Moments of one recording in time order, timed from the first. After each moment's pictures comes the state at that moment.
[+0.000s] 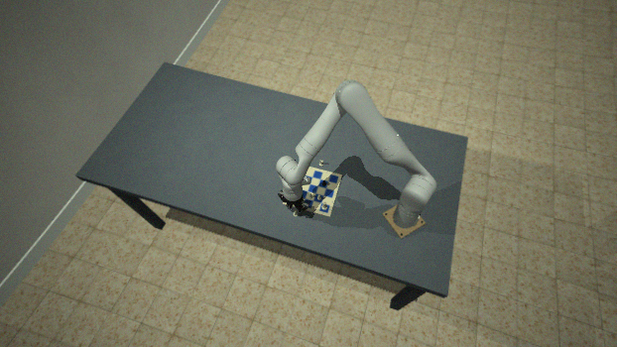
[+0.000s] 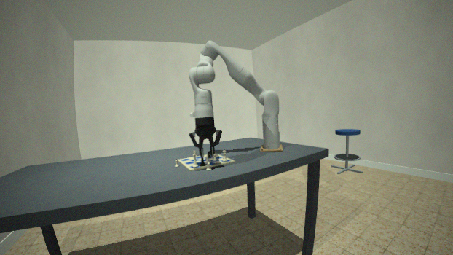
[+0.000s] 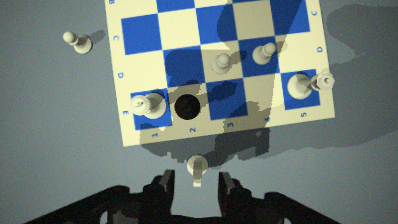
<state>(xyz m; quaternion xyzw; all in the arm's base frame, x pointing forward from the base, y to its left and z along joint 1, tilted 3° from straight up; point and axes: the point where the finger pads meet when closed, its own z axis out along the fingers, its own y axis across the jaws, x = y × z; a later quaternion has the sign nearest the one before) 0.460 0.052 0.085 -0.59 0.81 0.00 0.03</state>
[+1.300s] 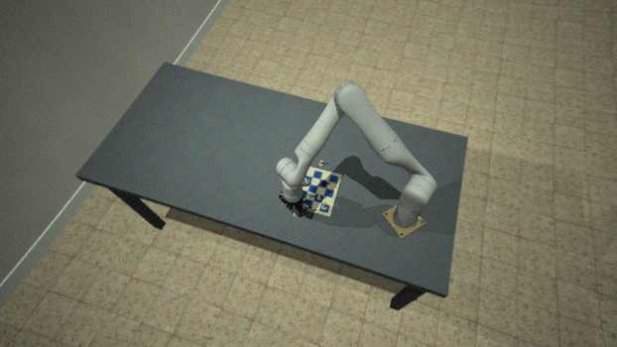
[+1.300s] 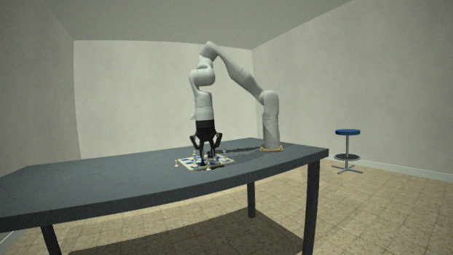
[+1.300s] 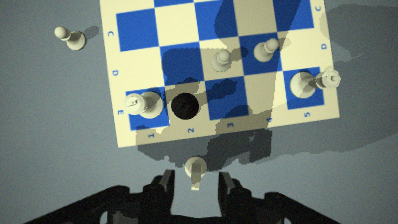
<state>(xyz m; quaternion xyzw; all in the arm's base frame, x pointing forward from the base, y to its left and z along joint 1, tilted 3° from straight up) 0.460 0.053 0.074 -0.59 0.81 0.00 0.02</state>
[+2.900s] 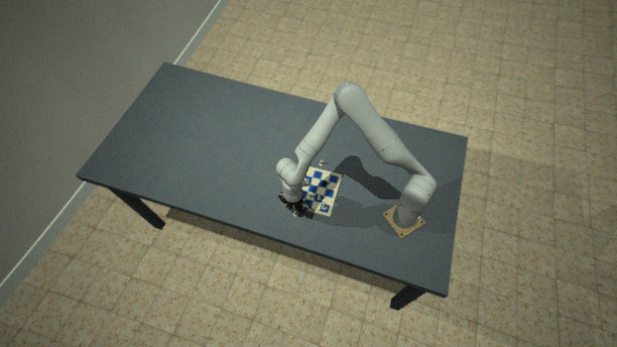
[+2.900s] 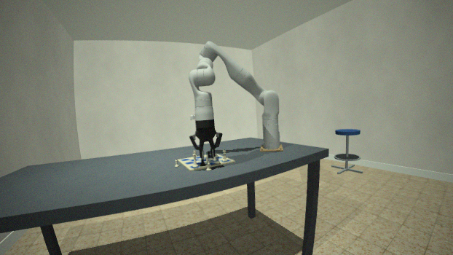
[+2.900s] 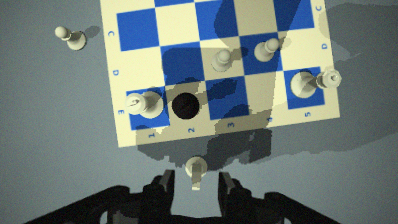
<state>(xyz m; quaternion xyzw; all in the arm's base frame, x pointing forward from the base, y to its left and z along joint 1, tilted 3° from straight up) 0.460 0.053 0.074 -0.59 0.81 0.00 0.02</state>
